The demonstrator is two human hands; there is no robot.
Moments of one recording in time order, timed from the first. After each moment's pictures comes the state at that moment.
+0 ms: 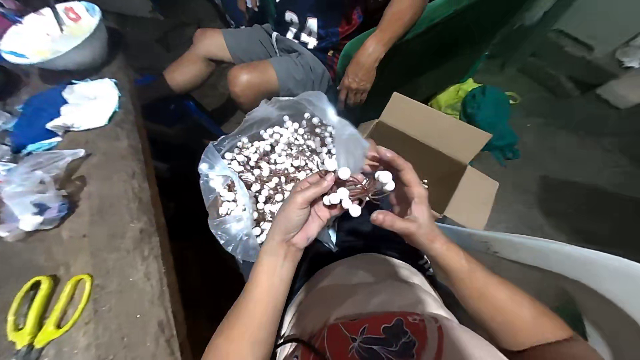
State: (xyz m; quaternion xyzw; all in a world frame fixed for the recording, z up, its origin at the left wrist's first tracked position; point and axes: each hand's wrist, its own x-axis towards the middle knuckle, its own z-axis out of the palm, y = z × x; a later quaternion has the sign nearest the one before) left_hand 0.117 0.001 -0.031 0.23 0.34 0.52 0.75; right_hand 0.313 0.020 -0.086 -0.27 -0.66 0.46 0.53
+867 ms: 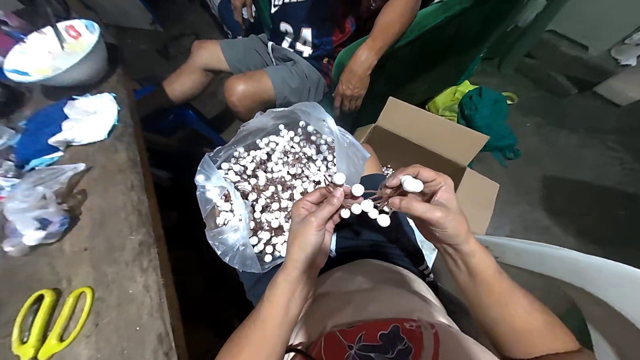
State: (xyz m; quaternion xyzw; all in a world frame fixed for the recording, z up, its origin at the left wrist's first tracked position) left_hand 0.153 -0.011 -0.027 0.27 0.45 0.58 0.62; right_hand 0.338 0.026 -0.060 -0.27 -0.51 0.60 0.56
